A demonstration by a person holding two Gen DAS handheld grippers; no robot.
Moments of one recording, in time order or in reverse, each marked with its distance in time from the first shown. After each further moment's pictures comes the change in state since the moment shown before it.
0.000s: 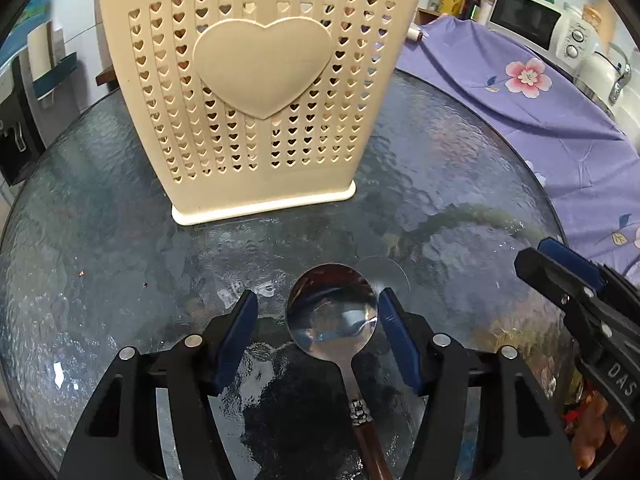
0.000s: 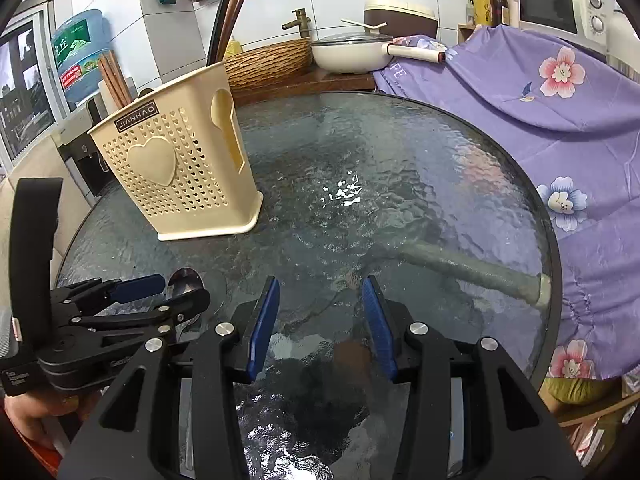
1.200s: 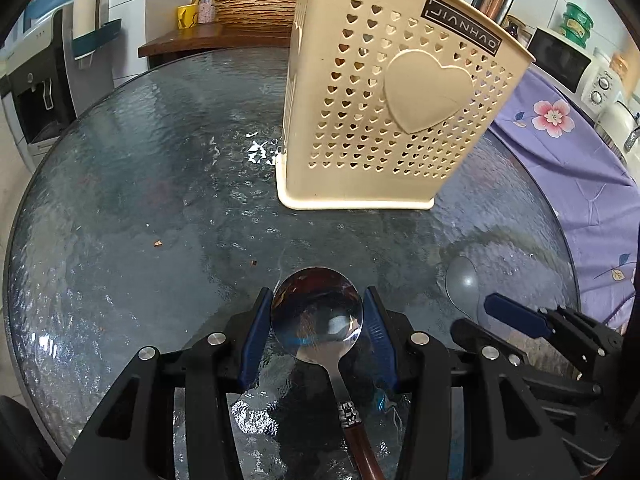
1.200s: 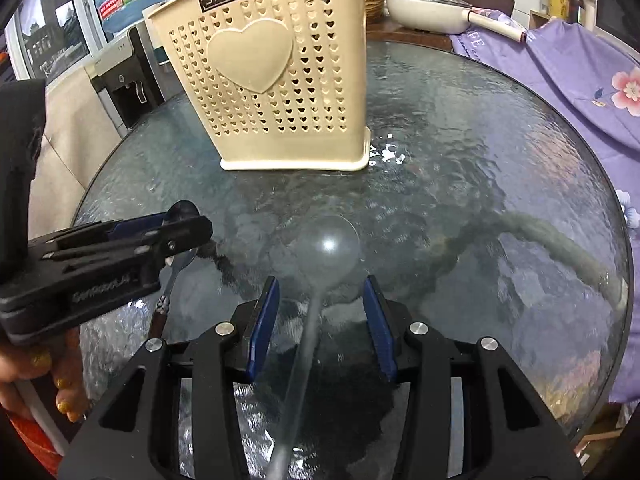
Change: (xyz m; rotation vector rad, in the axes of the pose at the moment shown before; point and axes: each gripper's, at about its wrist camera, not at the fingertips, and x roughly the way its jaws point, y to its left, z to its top) left arm -0.019 0.065 -0.009 -0.126 -0.024 -0.001; right arm 0.049 0.085 -0.017 -0.151 0.188 0.101
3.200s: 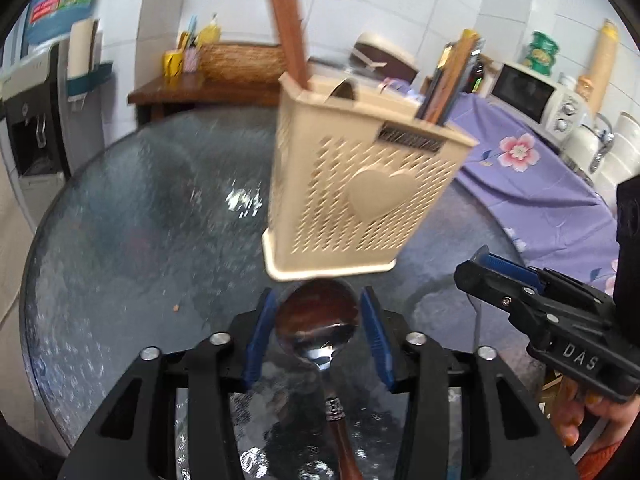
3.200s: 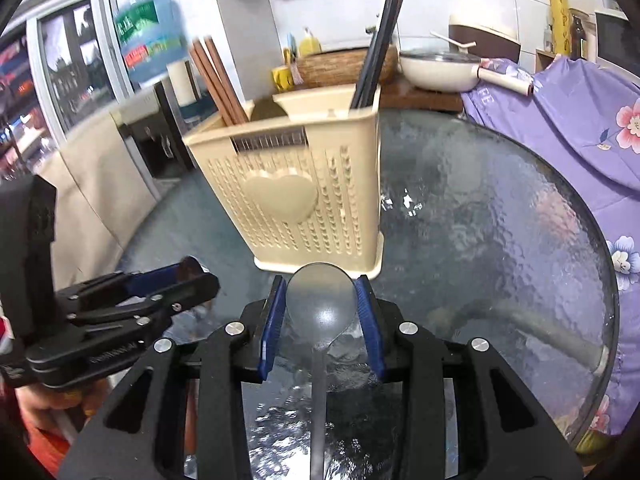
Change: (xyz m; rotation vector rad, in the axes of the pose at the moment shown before) left arm -0.057 0.001 0.018 0.046 -0.188 -0.096; right arm -0.055 -0.003 0.052 0.001 -0.194 0.099
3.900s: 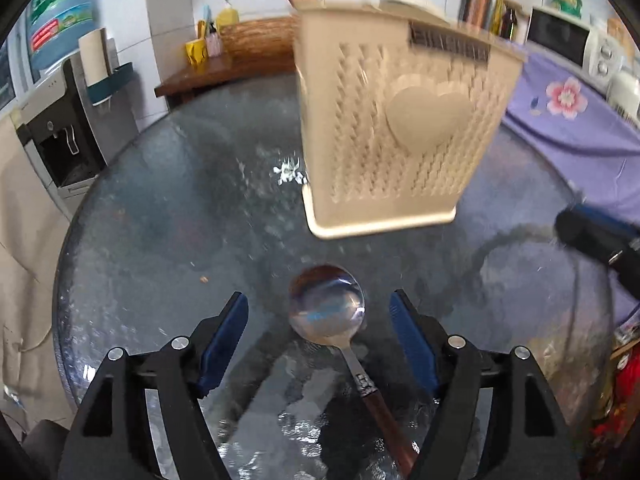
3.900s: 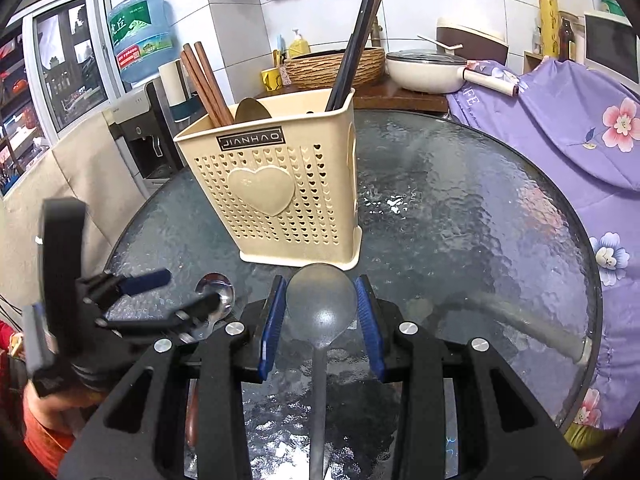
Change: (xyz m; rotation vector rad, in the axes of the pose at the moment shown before) left arm 0.044 -0.002 -0.018 0.085 0.151 0.251; right arm -0.009 -0.008 -0.009 -0.003 0.004 -0.055
